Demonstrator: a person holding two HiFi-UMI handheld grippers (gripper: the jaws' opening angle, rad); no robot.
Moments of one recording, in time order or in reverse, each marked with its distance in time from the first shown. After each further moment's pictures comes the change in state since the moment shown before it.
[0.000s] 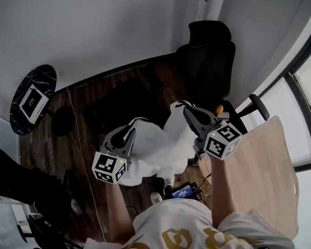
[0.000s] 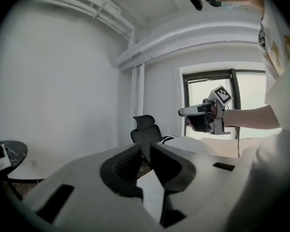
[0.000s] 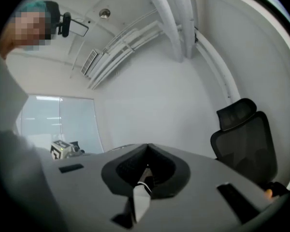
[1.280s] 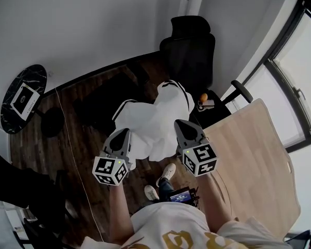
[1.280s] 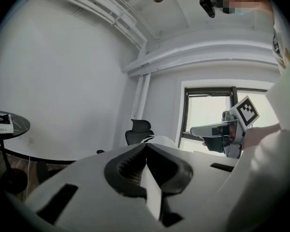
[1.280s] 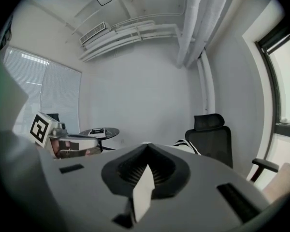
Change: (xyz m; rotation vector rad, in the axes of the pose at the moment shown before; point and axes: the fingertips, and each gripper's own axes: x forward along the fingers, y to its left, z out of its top) left arm -0.081 -0.065 -0.031 -0.178 -0.104 0.004; right arm -0.097 0.091 -0.078 -0.221 0.097 -0.324
